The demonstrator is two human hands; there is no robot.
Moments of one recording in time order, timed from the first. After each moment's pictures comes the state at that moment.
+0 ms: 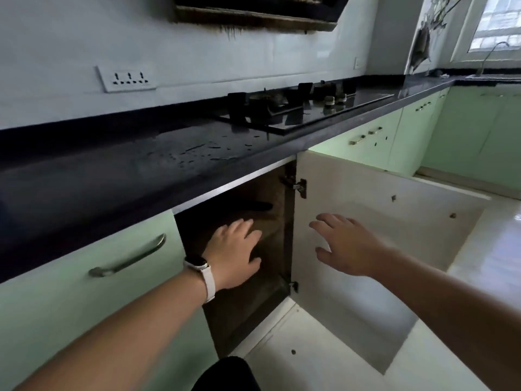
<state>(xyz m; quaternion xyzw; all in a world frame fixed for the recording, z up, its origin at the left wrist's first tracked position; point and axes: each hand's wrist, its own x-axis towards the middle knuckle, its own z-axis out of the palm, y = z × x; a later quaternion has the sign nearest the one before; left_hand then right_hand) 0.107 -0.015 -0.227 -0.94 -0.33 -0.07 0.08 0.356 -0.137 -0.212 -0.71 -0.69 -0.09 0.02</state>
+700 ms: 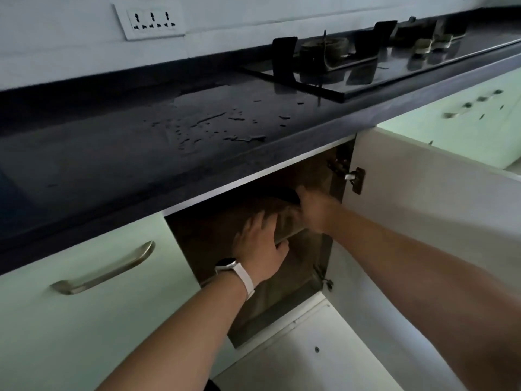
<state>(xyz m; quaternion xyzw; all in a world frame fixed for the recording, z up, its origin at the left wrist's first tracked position) 0.164 0.055 -0.298 -0.83 -0.53 -0.13 -0.08 0.355 0.095 -0.283 -0.68 -0.72 0.05 0.14</state>
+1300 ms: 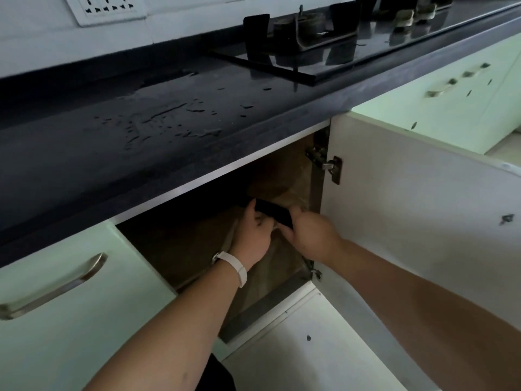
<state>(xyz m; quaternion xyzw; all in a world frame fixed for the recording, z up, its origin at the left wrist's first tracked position) 0.207 0.071 -0.306 -0.61 -0.53 -0.32 -0.49 0.363 0.038 -0.329 -0.64 -0.72 0.00 0.26</state>
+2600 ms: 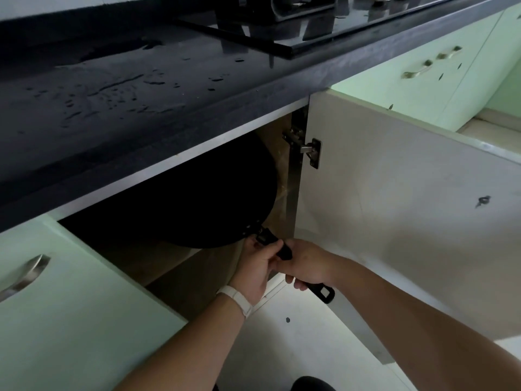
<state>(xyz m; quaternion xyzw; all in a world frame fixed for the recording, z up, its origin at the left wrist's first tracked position) 0.235 0.009 -0.366 -0.36 -0.41 -0.36 -0.76 0.375 -0.022 -0.357 -0.64 -0.52 0.52 0.20</state>
